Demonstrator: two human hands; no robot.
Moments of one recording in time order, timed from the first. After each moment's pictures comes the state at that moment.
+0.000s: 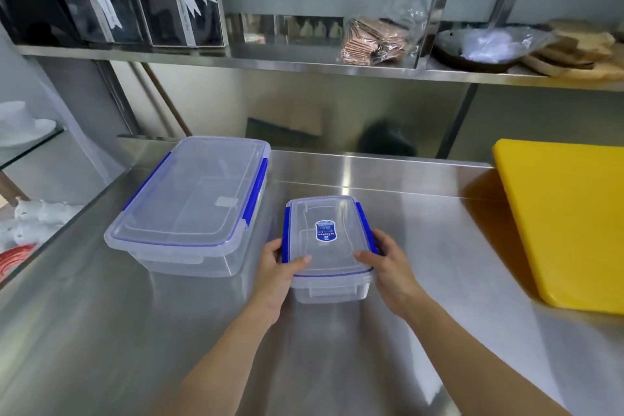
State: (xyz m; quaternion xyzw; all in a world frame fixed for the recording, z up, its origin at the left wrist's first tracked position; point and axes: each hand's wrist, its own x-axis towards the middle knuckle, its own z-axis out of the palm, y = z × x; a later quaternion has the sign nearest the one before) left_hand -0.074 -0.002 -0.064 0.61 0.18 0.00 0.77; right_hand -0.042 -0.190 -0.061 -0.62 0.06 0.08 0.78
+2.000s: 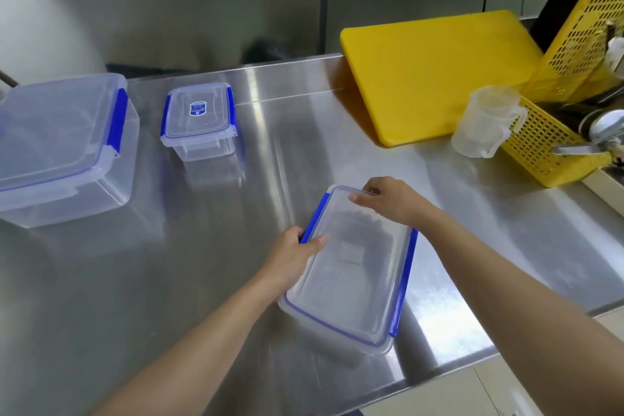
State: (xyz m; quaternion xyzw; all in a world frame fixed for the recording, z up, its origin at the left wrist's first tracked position) left_hand -0.242 -0.156 -0.060 0.81 0.00 -0.24 0.53; right_hand -0.219 -0.363 -0.035 -0.94 0.11 0.10 0.30
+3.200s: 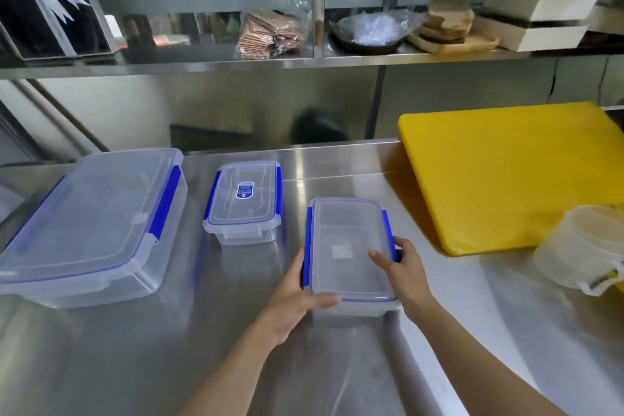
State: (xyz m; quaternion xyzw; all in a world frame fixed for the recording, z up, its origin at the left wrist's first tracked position) left_hand -0.102 -0.129 -0.062 0.64 -0.06 -0.22 0.73; right_hand -0.092 -0.327 -0.070 -0.73 0.21 -0.06 0.65
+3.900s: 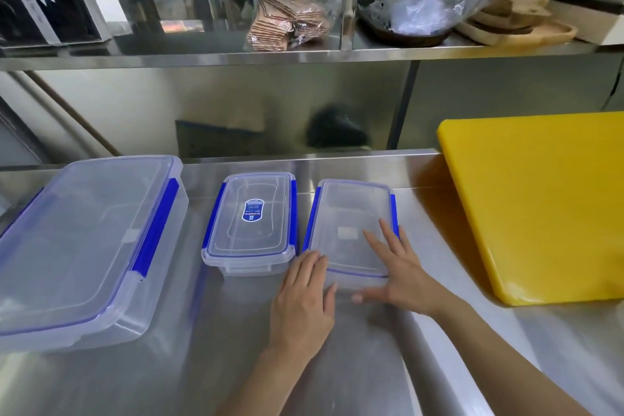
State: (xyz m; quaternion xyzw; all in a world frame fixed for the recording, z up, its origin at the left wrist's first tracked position) left_hand -0.033 -0.136 -0.089 0.95 -0.14 0.18 0.21; right_hand 0.001 -0.322 -0.073 -0.96 -0.09 0.09 0.27
